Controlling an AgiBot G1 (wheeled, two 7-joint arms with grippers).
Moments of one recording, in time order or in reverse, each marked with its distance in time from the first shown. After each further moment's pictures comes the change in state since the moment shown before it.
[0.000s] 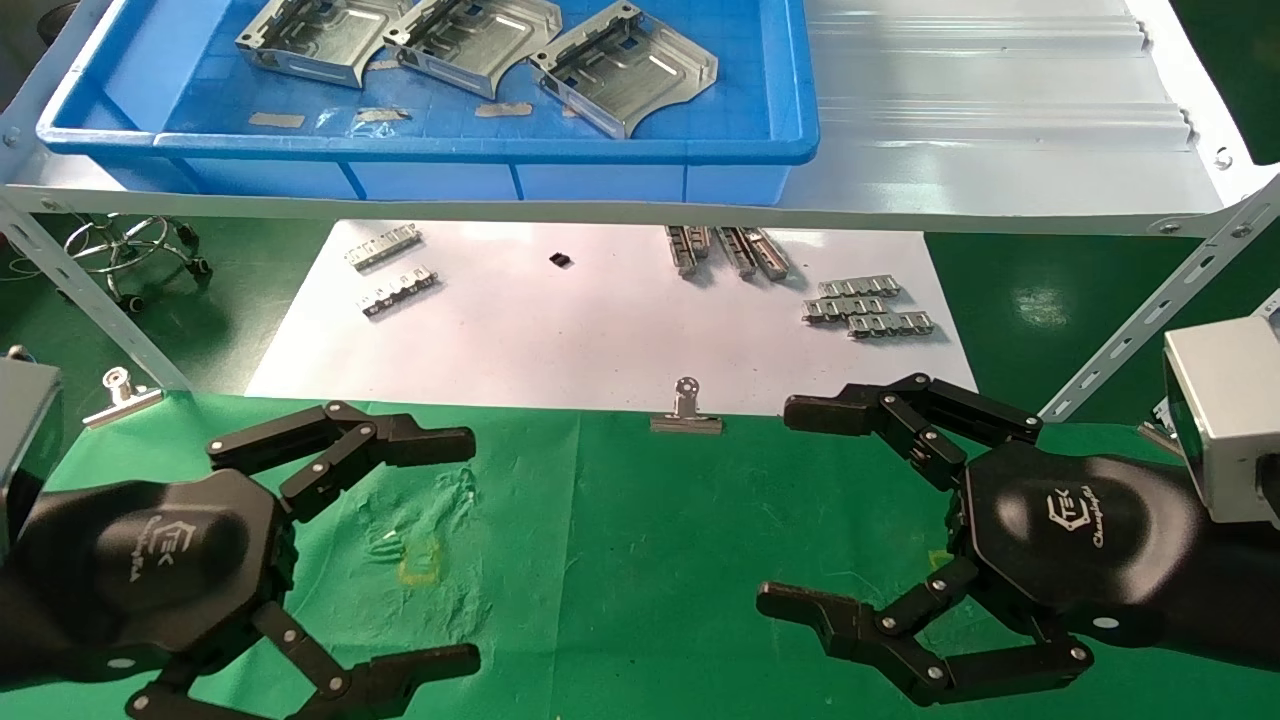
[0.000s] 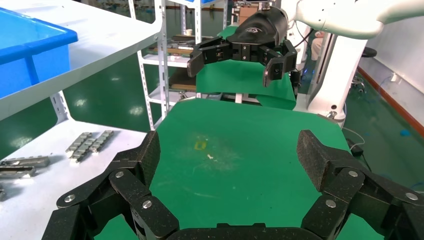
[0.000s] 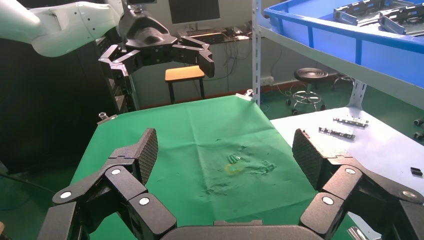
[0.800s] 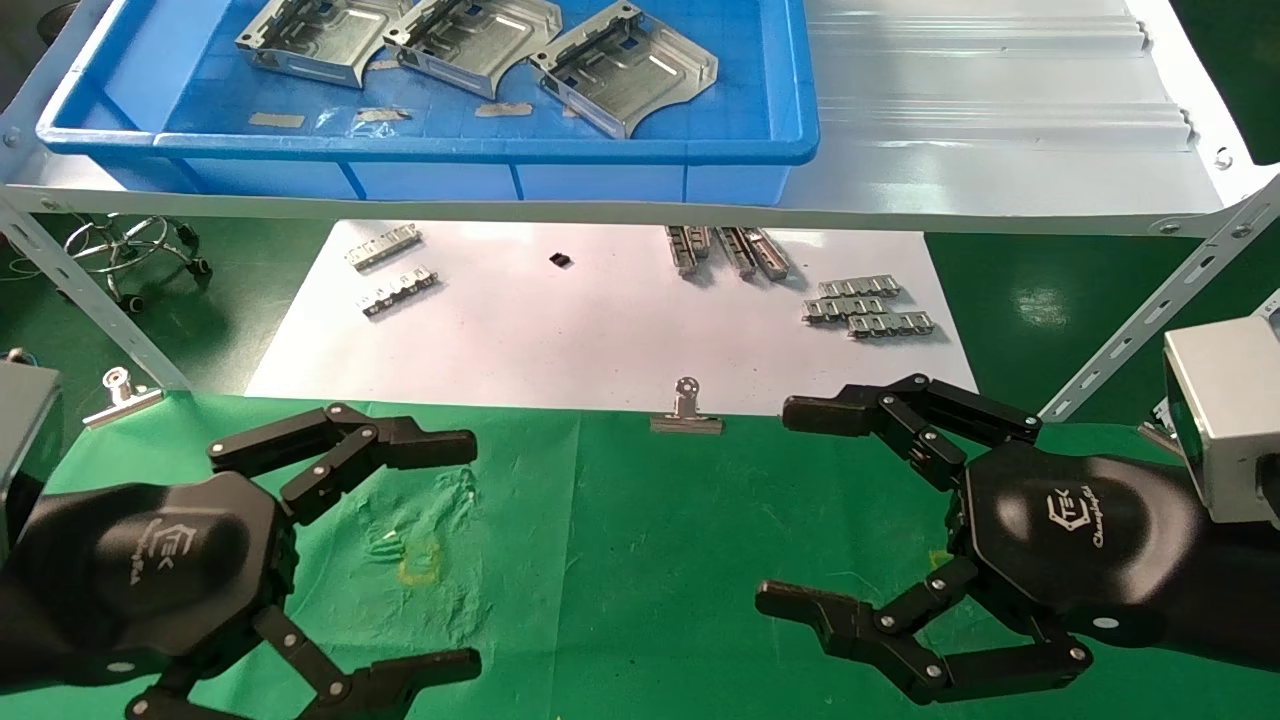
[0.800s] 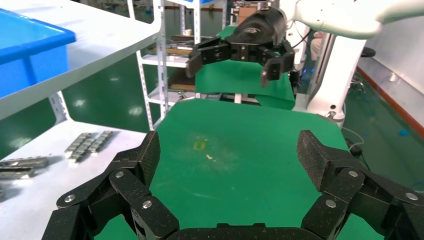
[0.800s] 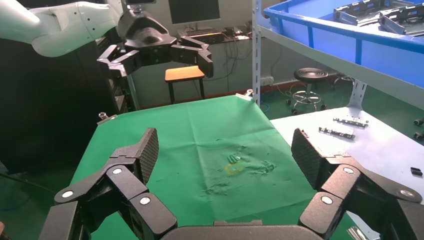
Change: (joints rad) left arm -0.017 0.015 -0.004 0.010 0.005 -0.029 0.002; right arm 0.000 0.000 0.000 0.000 0.000 0.000 0.000
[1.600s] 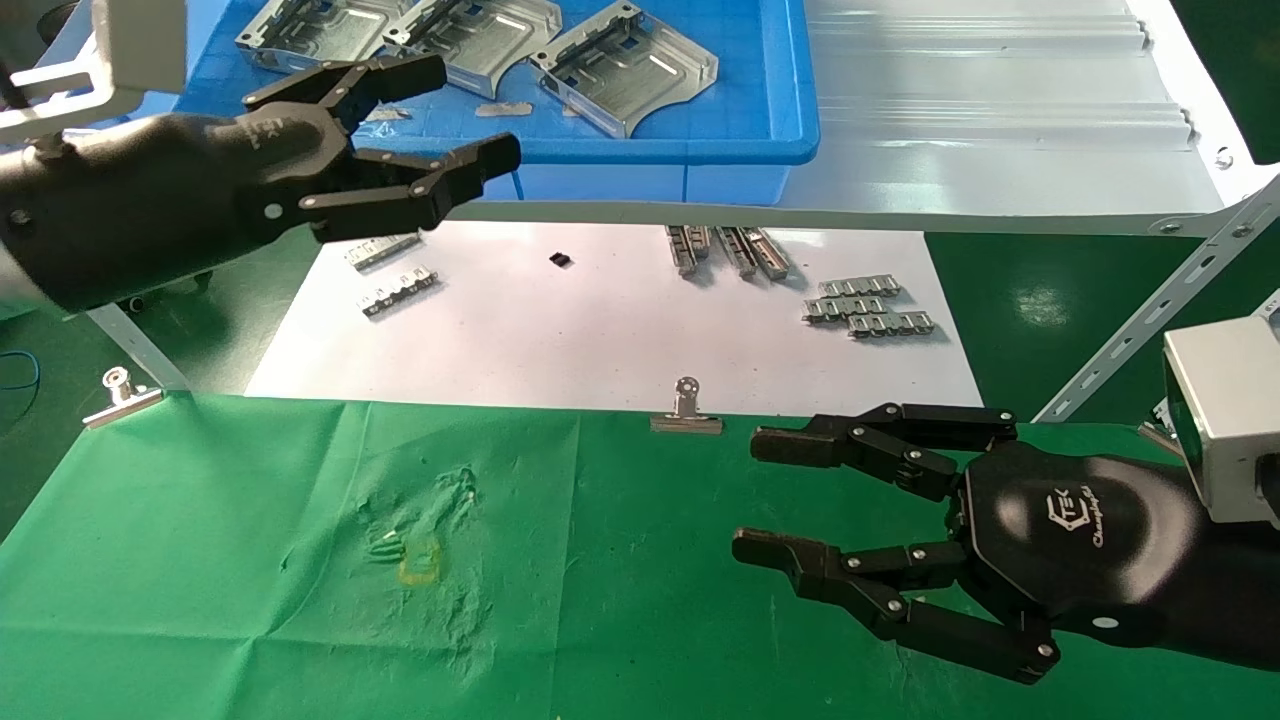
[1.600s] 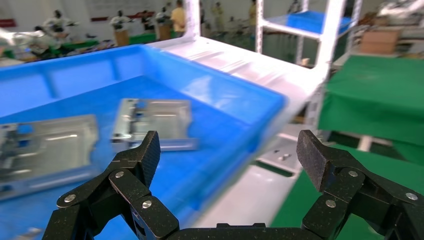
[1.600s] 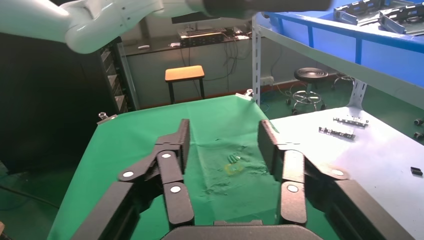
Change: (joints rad) left arm -0.370 0.244 0.087 0.311 0.248 -0.322 -0.040; right arm 0.000 0.000 0.000 0.000 0.000 0.000 0.000
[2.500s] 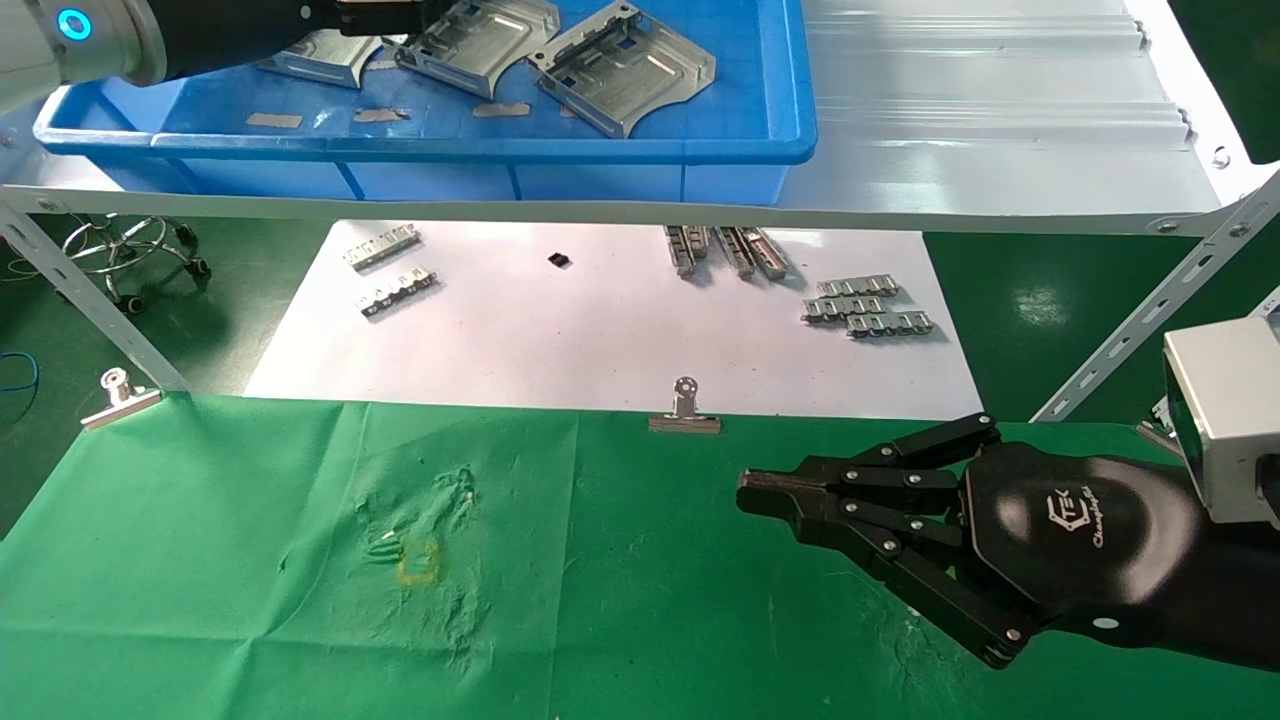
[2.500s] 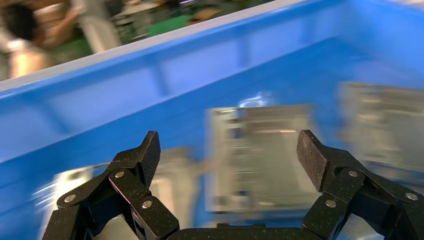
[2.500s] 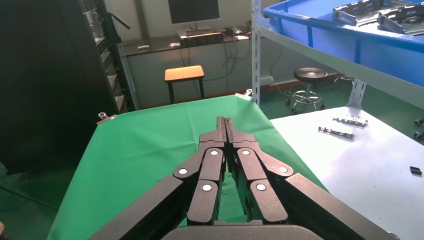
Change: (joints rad) left arm -0.521 0.319 0.150 0.798 0.319 -0.329 0.147; right arm 0.000 0.000 0.000 0.000 0.000 0.000 0.000
